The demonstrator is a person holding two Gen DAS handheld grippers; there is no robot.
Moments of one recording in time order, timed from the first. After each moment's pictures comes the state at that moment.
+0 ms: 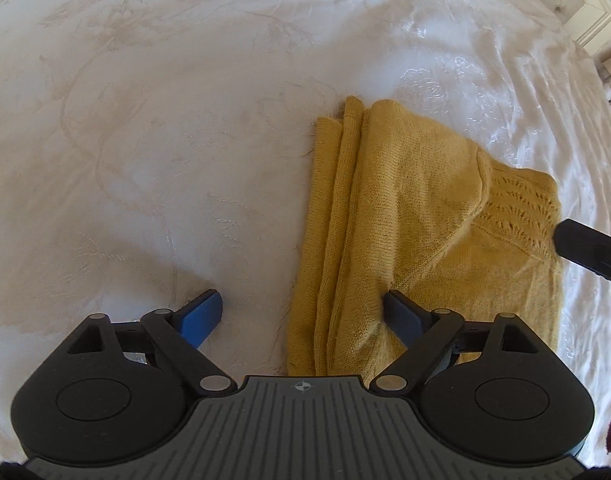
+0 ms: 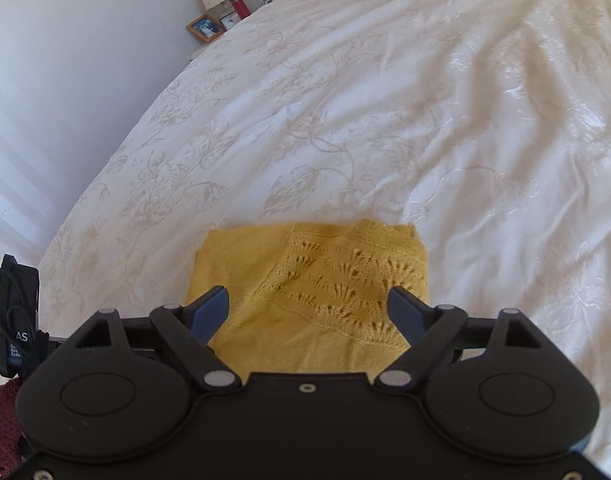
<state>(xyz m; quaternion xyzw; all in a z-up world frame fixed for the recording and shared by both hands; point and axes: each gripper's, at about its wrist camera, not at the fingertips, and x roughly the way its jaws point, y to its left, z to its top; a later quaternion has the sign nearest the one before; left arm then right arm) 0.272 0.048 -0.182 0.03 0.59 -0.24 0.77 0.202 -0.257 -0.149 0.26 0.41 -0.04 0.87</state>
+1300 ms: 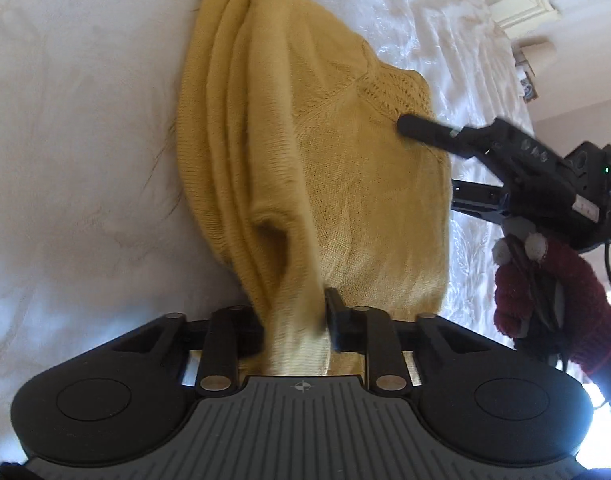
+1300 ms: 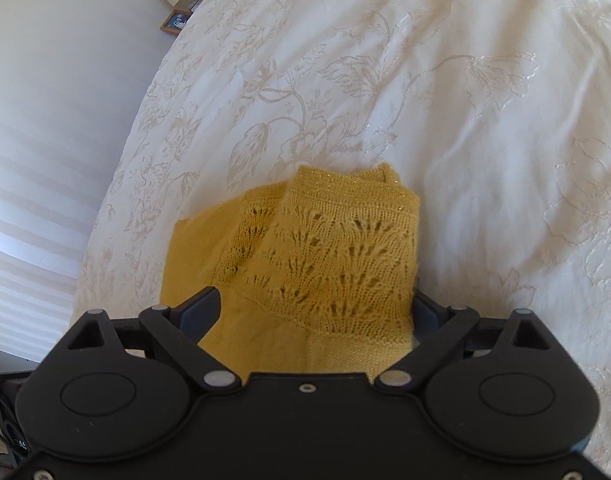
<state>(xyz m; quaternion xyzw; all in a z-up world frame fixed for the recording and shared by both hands) 0.217 0.067 -0.200 -0.10 0.65 -0.37 0.66 0.194 -0.305 -0.207 0.41 0.43 -0.02 0.80</state>
